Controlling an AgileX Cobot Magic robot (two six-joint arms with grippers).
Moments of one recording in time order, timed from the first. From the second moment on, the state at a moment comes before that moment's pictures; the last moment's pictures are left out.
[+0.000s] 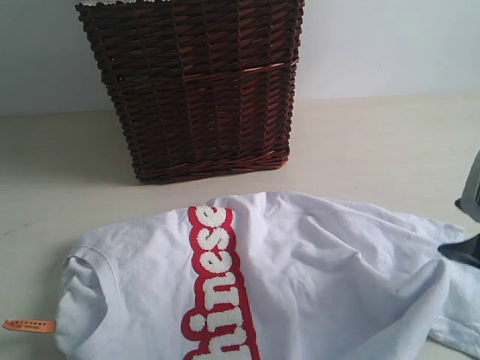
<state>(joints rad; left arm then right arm) 0.05 0.30 0.00 -1.47 0.18 1.18 -0.17 1.26 -0.49 0.91 0.54 -1.98</state>
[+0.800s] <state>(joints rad) 0.05 0.30 0.00 -1.47 0.18 1.18 -0.17 1.53 -0.39 0.53 0.49 -1.98</state>
